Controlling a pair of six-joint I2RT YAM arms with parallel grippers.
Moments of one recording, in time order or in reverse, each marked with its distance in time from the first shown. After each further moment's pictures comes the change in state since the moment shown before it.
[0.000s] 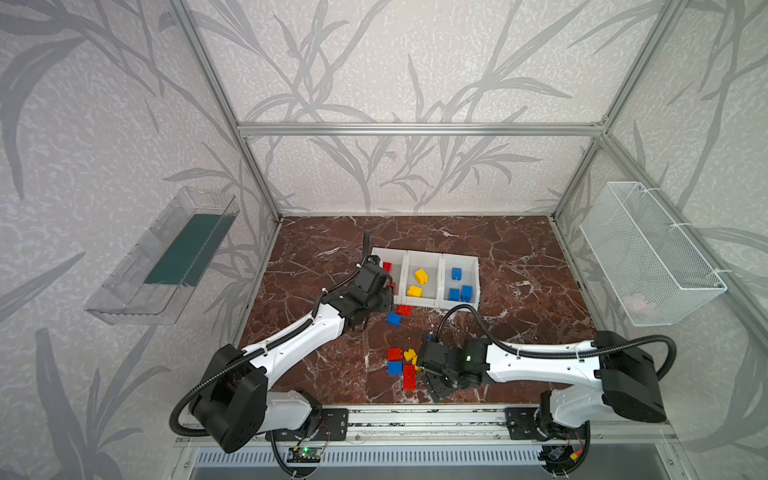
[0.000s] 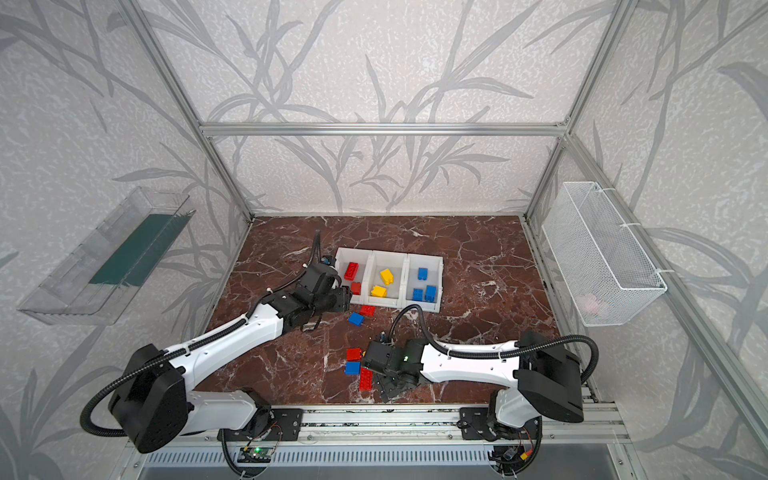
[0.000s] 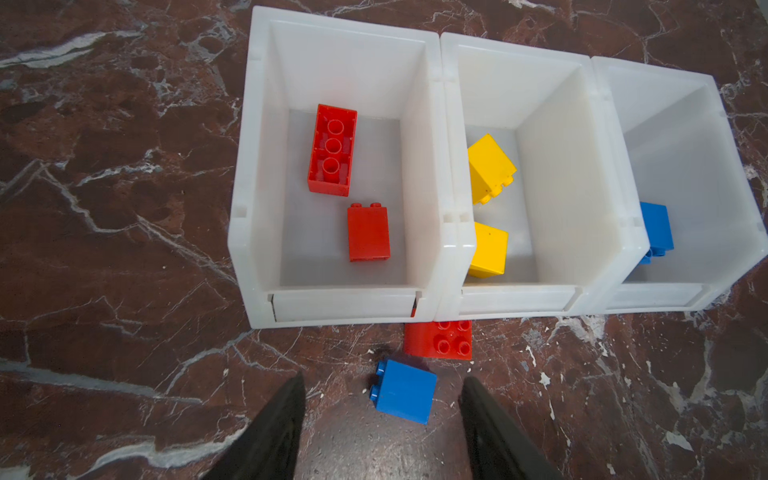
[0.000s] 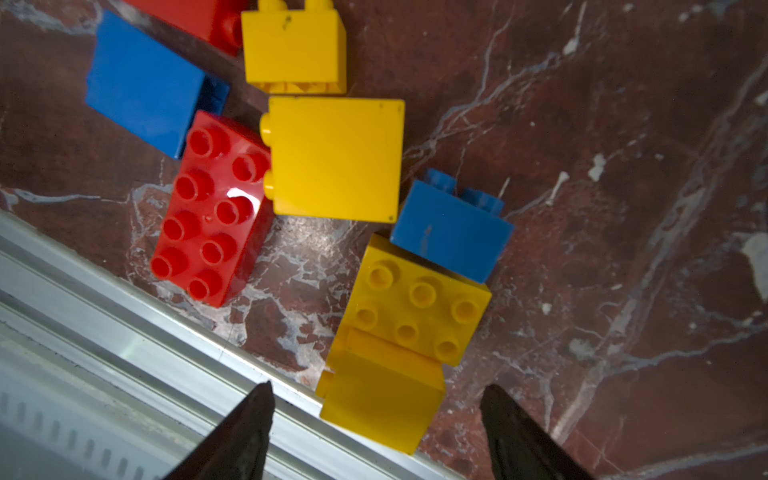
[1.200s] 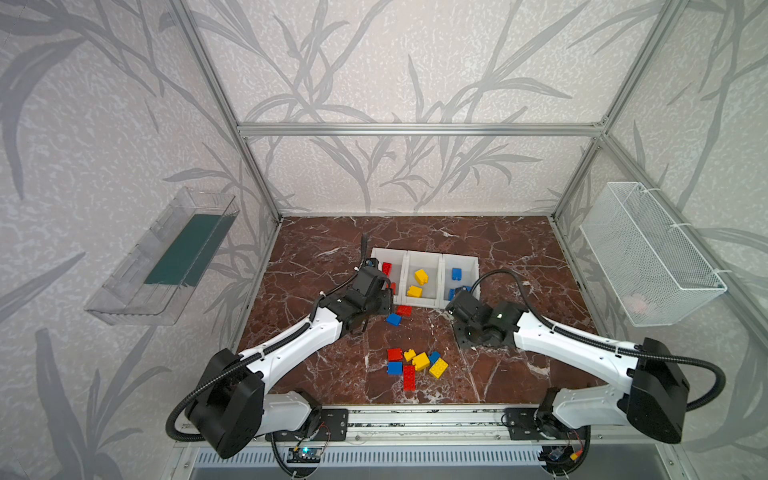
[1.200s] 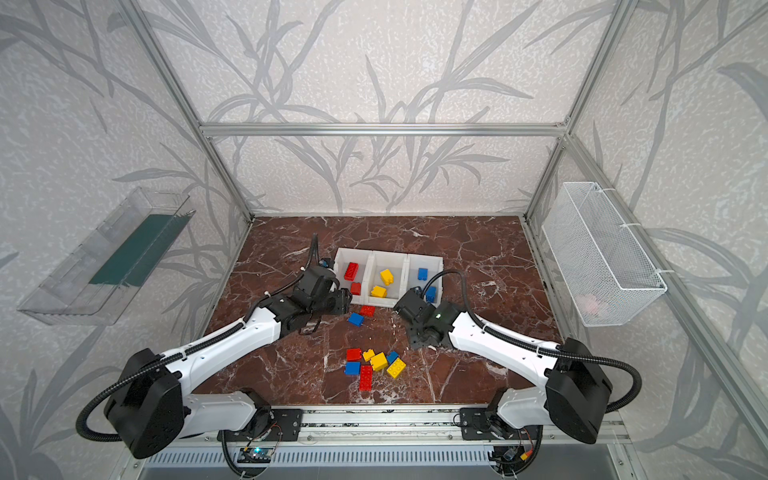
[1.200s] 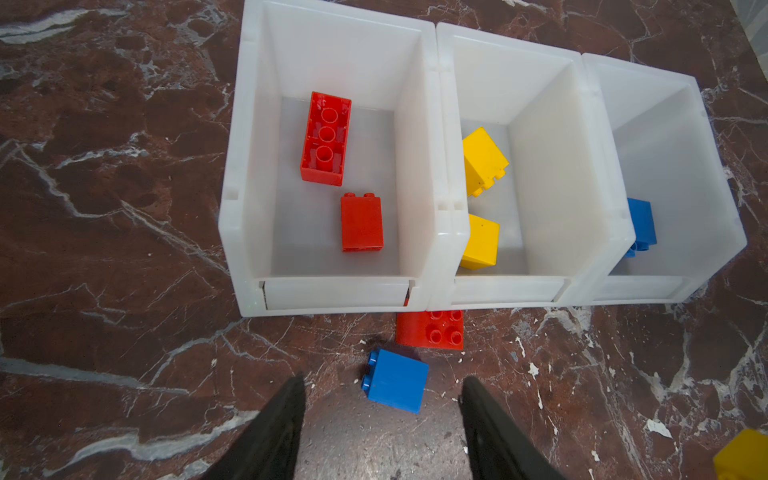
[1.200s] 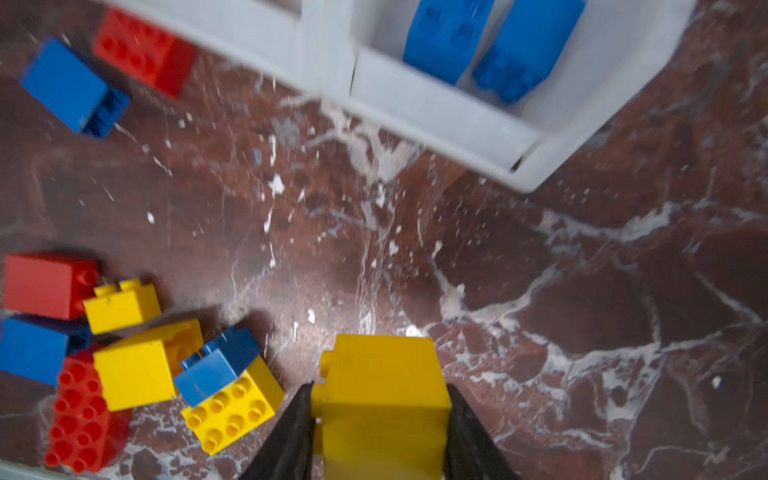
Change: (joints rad) left arm 0.000 -0.024 -0.028 0.015 0.026 -0.021; right arm -0.436 -0.168 0.071 -0.071 0.157 -0.246
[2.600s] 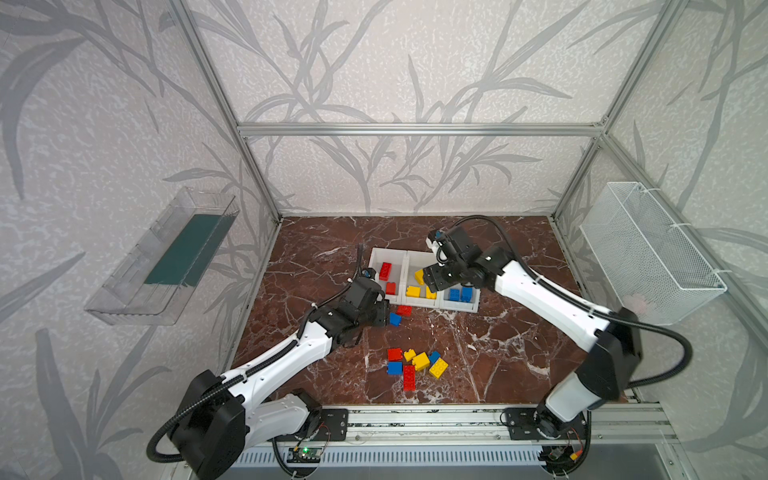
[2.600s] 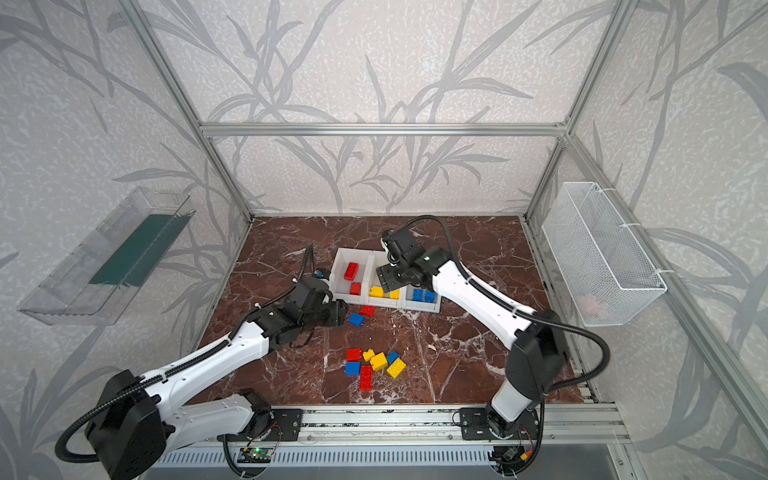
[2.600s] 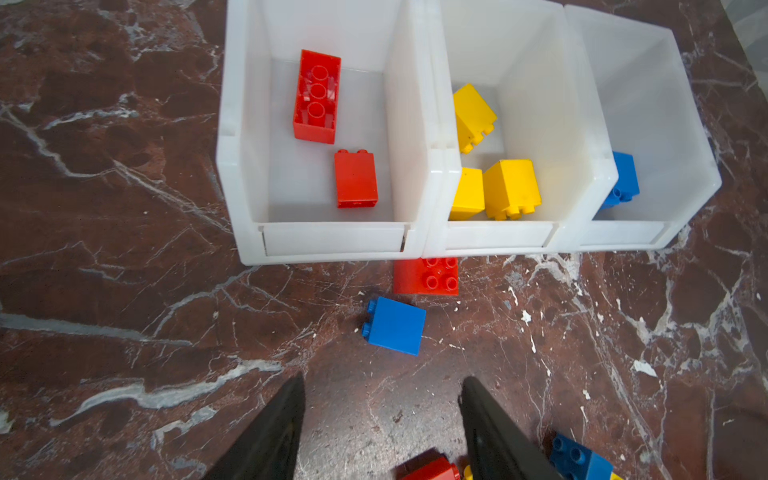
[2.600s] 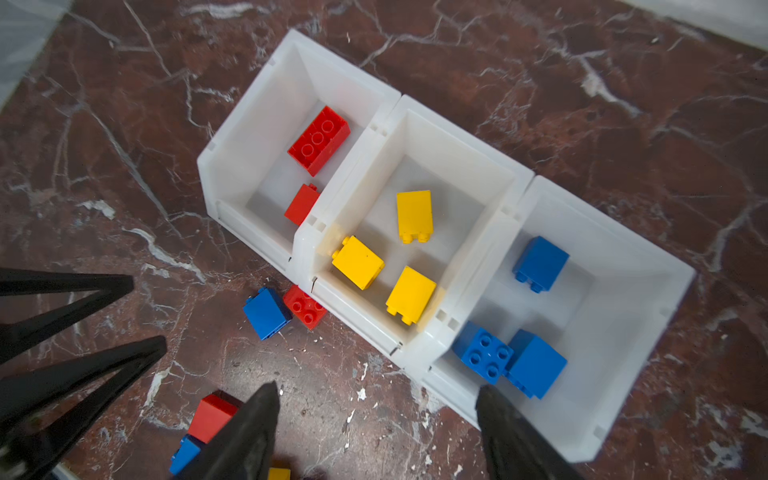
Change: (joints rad) left arm -0.048 -0.122 -0.095 -0.037 0.031 0.021; right arm -0.131 0.177 0.416 0.049 -0.145 -0.282
